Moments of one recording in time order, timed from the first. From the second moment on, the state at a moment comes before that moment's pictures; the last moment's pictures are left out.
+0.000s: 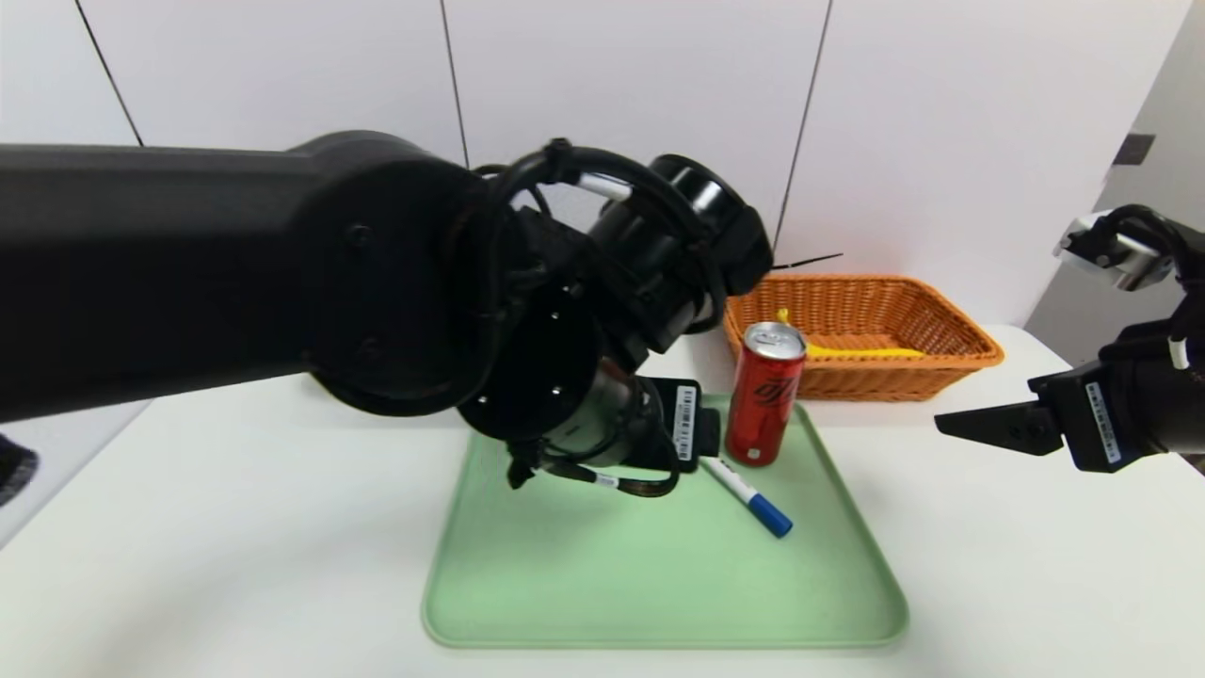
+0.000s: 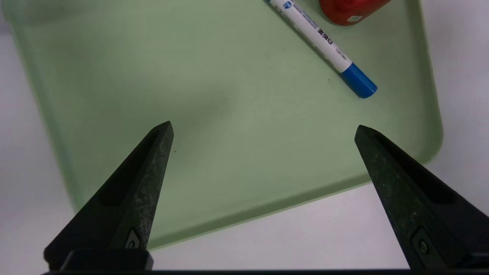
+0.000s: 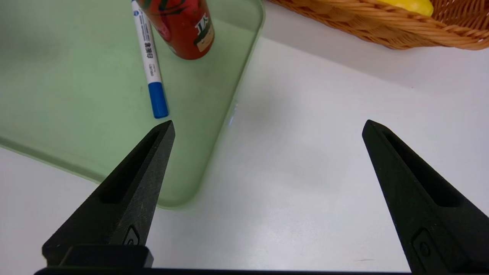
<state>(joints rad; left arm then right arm) -0.97 1.96 -1.82 0.75 0.33 -0.65 0.21 1.33 -1.06 0.42 0.07 -0.13</state>
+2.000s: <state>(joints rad) -1.03 2.32 -1.97 0.53 0.47 -0.57 0.20 1.24 -0.86 0.34 0.07 -0.12</state>
